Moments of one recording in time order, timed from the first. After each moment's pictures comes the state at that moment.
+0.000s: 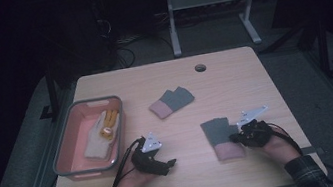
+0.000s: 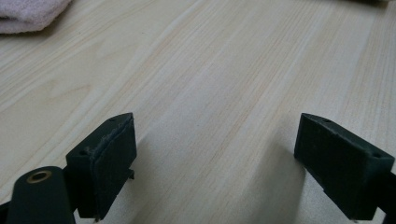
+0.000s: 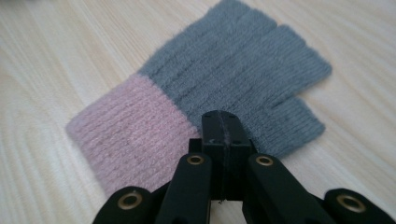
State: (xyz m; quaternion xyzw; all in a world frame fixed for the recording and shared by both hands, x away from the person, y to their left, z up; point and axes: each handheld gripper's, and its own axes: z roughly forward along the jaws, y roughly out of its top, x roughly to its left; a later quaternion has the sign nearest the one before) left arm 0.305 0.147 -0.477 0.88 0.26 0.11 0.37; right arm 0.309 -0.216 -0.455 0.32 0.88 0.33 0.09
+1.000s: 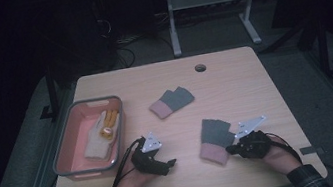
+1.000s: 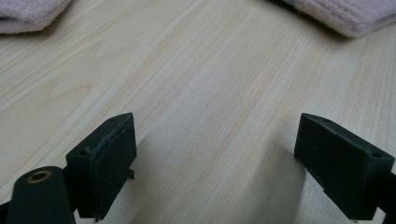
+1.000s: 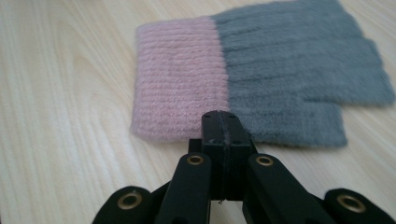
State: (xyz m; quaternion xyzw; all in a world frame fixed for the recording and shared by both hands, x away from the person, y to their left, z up) left arm 0.305 0.147 -0.477 0.88 0.26 0.11 0.37; right arm 0.283 -0.201 -0.458 0.28 0.90 0.34 0.06
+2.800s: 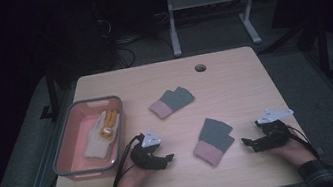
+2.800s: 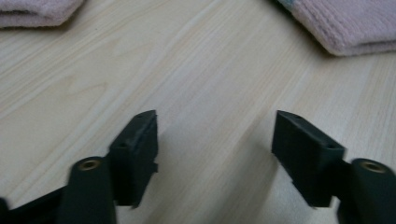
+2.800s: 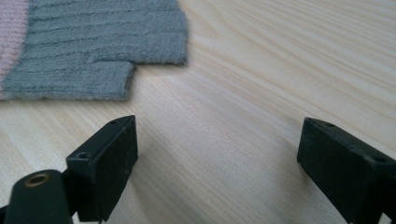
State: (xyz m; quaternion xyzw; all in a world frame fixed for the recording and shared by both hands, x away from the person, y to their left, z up) left arm 0.313 0.144 -0.467 0.88 0.29 0.10 0.35; right arm 0.304 -0.269 -0.483 0.41 0.82 0.36 0.16
